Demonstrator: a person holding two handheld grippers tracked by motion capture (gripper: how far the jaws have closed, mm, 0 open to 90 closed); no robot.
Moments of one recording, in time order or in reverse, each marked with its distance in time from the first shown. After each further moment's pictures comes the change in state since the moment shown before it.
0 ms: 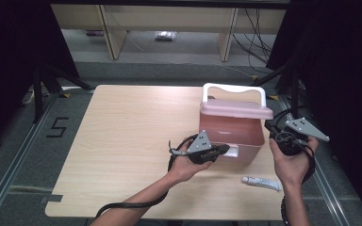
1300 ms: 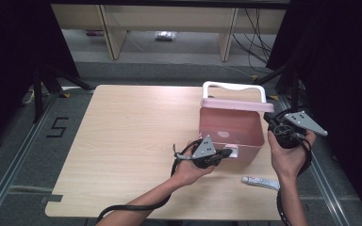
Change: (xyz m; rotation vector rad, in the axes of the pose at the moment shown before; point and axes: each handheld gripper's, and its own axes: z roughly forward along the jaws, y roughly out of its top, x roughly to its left) left arm -0.009 -0.011 0.011 0.014 0.009 0.034; right arm 0.002 0.013 0.010 -0.047 -0.025 0.009
